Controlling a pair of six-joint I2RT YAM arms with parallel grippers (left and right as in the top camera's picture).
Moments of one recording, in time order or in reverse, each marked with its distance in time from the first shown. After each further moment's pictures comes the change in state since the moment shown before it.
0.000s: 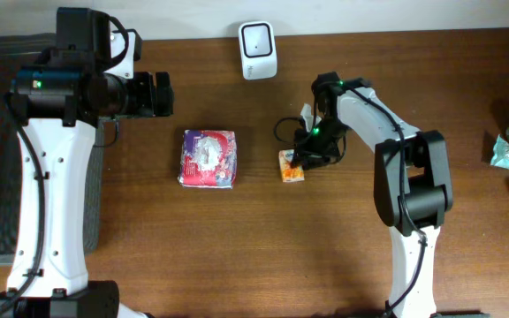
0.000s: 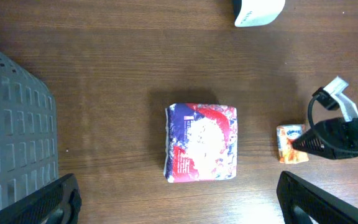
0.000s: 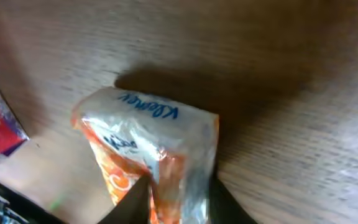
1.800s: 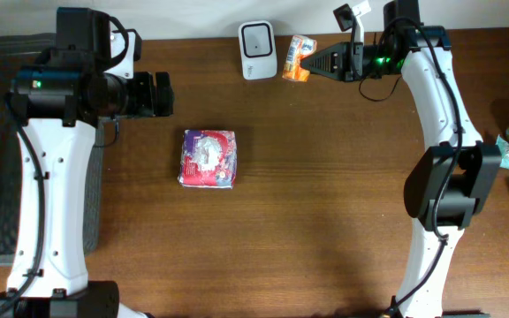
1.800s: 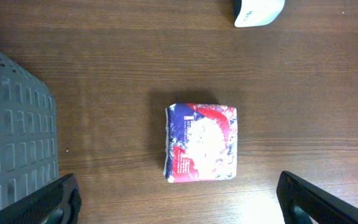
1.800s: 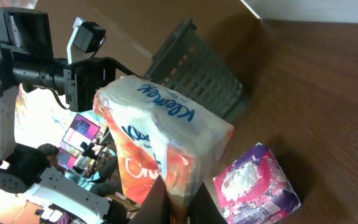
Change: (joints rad) left arm 0.000 0.000 0.000 0.000 0.000 0.000; right arm -0.225 -0.014 0.449 0.022 -1.044 -0.501
